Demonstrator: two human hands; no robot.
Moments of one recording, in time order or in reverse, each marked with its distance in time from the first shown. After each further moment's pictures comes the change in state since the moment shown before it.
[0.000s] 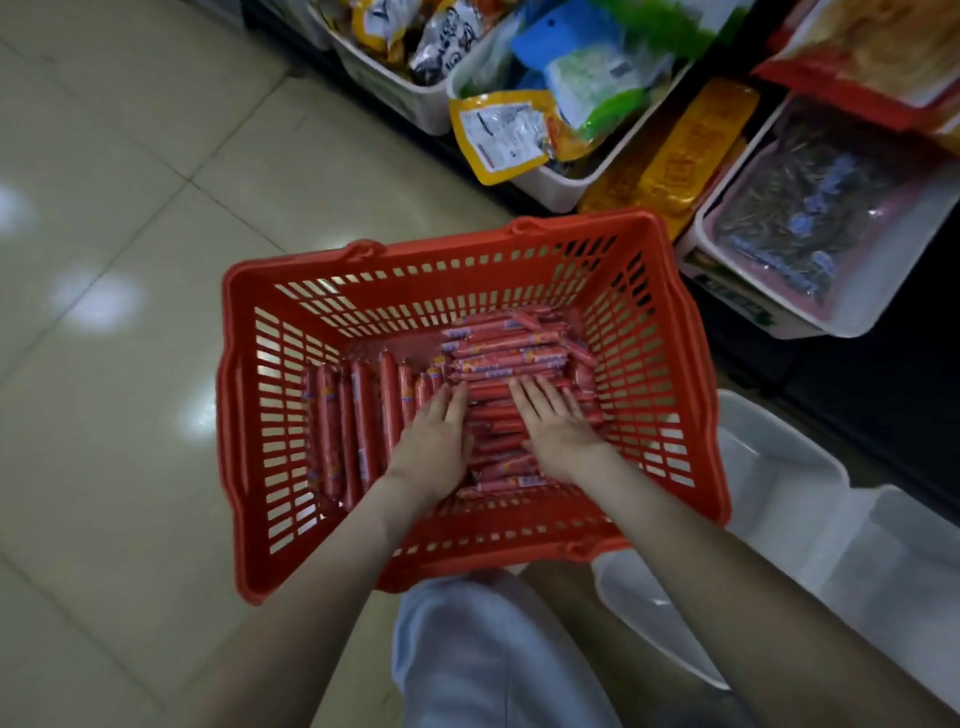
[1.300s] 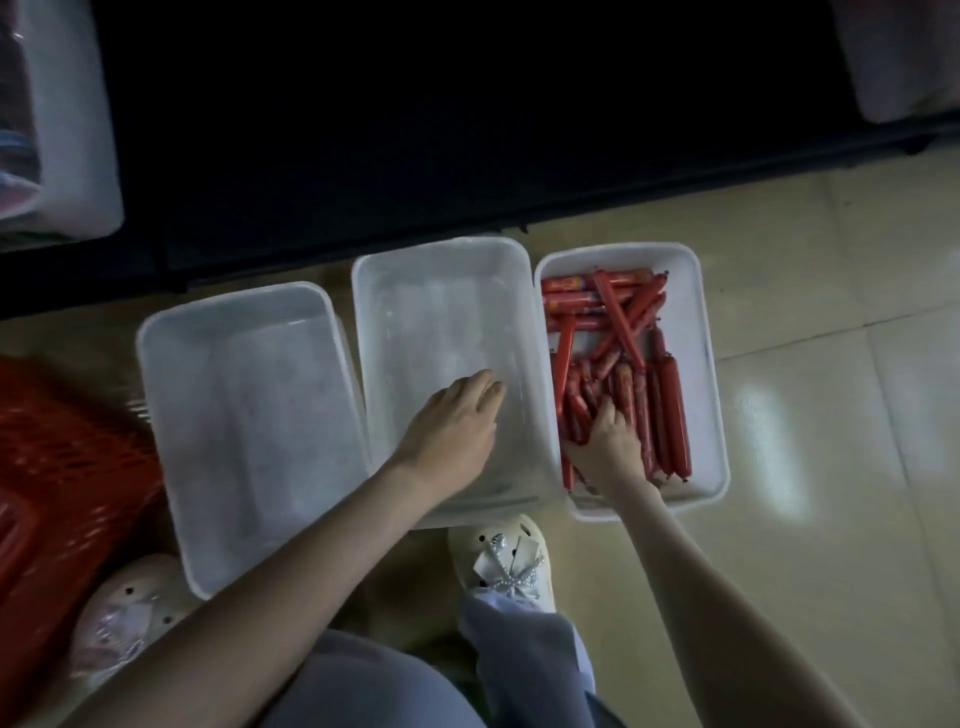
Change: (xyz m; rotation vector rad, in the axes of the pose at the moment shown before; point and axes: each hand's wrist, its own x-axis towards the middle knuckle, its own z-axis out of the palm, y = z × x) left_hand -0.074 0.410 0.290 0.563 -0.287 1.030; right_hand -0.332 0.293 0.379 1.126 0.340 1.134
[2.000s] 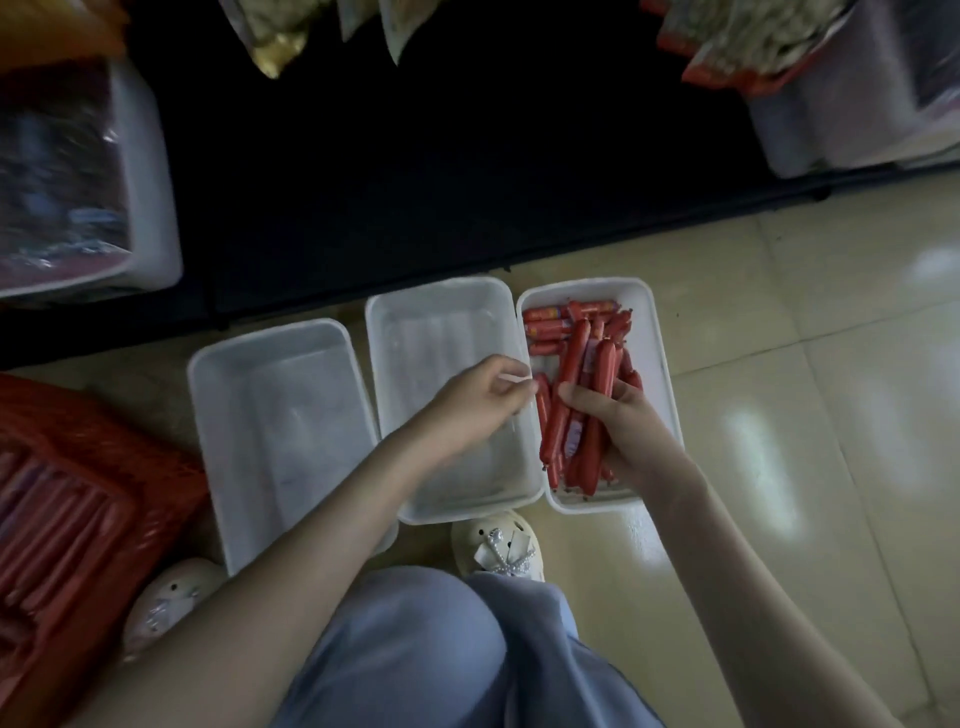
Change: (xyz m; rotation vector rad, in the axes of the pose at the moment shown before) left_hand -0.014 0.047 -0.116 -1.042 -0.144 -0.345; right_hand -0.114 -0.069 -0.142 1.413 -0.315 -0.042
